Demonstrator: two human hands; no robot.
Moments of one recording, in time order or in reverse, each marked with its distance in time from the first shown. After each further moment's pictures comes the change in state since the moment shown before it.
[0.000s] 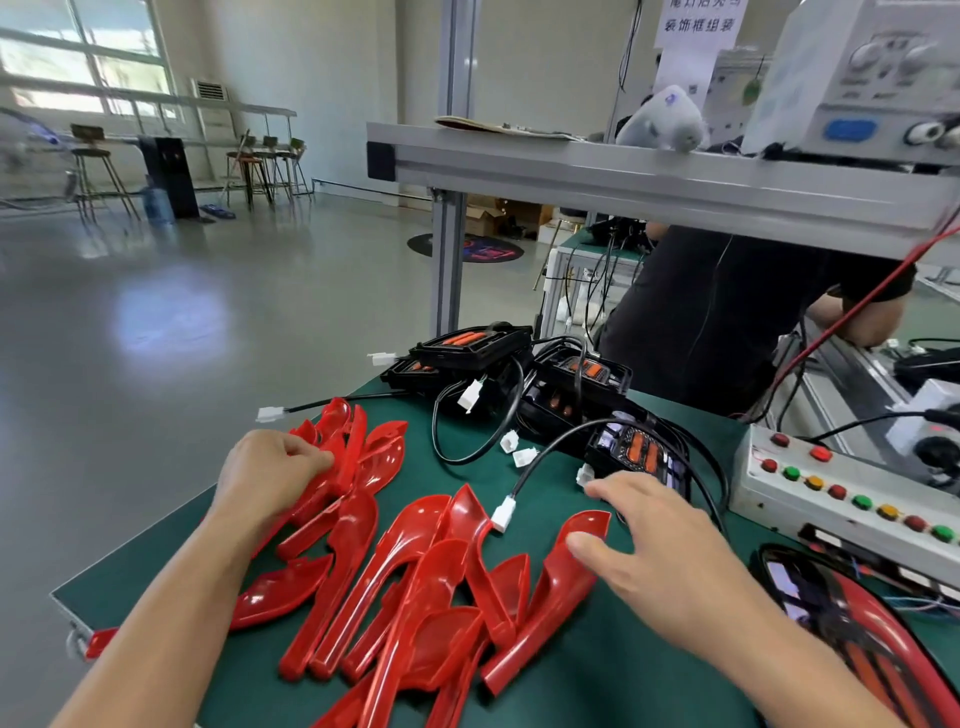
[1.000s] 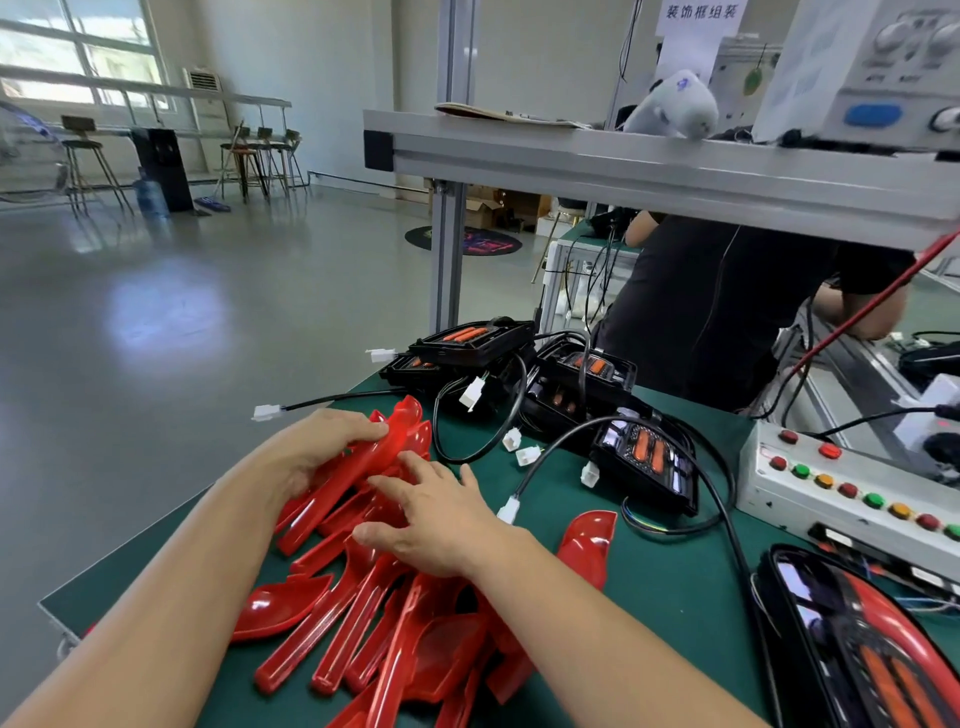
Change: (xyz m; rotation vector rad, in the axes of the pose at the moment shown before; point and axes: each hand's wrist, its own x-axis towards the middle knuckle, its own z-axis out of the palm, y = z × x) left_hand 0.032 0.029 0.020 -0.260 -0.611 -0.120; right_hand 0.098 -0.093 0.111 0.023 -0.351 -0.340
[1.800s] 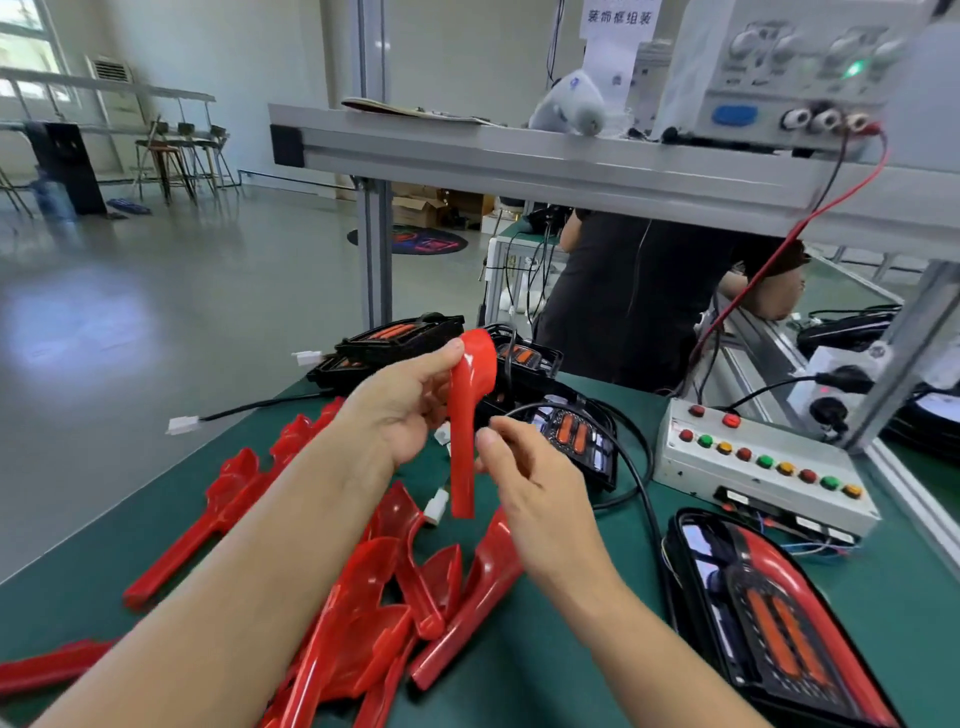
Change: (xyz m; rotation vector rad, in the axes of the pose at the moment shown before) left_hand -0.034 0.090 0.130 -0.587 -0.146 0.109; right_hand -0.112 0.041 -0.045 0.785 0.759 0.212
